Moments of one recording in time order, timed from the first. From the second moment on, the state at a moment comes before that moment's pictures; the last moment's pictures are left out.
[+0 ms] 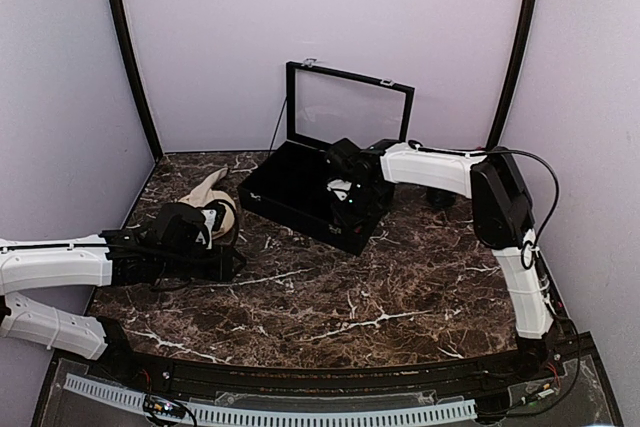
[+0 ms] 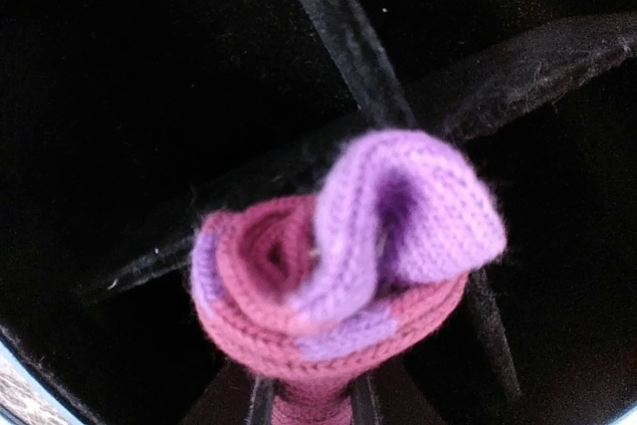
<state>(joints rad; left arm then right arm) -0.80 1.09 0.57 -0.25 -0.11 -0.58 0.75 2.28 1.93 -0.92 0.02 0.15</state>
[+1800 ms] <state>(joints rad) -0.80 1.12 0.61 -0.23 -0.09 -0.55 0.74 2.31 2.11 -1.09 0.04 0.19</state>
